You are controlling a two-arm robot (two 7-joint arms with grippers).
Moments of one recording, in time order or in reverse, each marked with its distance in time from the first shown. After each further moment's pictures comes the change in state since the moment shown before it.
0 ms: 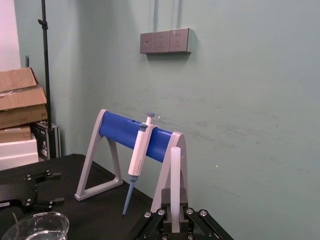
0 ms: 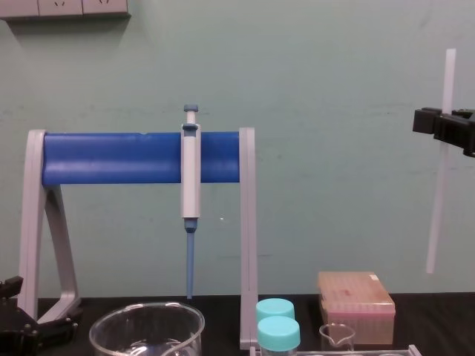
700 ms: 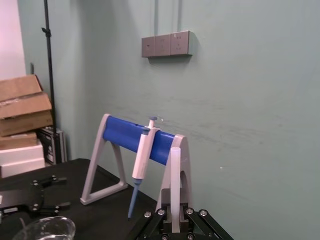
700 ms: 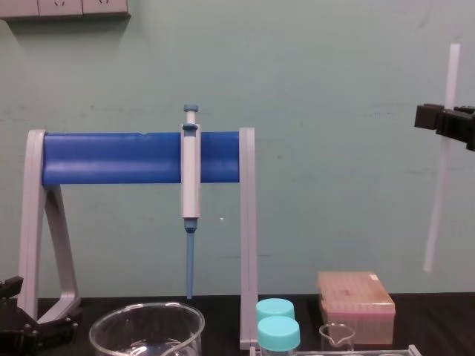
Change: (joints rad) left arm 0.000 0.000 0.000 0.000 0.000 0.000 0.000; right arm -0.003 0.002 0.007 -0.002 0.035 0.003 0.013
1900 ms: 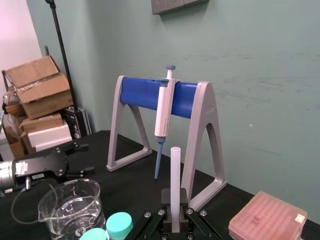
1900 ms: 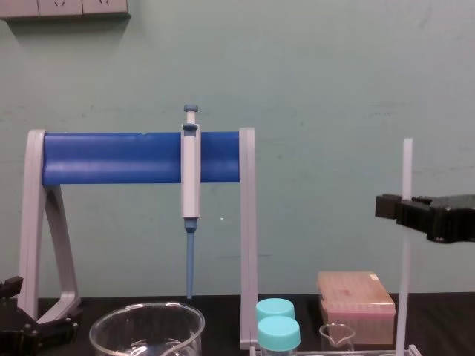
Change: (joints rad) left arm 0.000 0.000 0.000 0.000 0.000 0.000 0.000; right arm 0.038 0.000 -0.143 0.121 0.060 0.025 0.020
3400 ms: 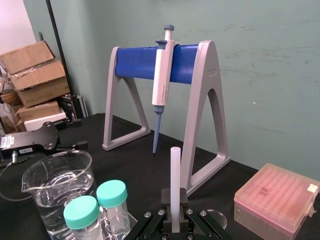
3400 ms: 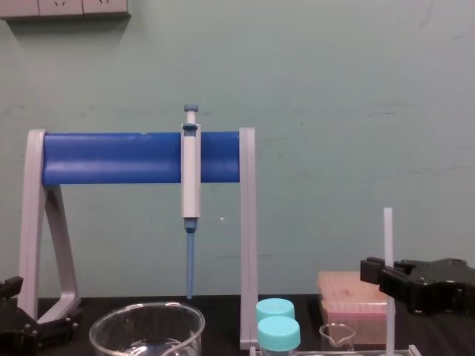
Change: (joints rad) left arm 0.000 0.000 0.000 0.000 0.000 0.000 0.000; right arm 0.007 -0.088 -0.030 0.161 -0.086 -0.077 0.040
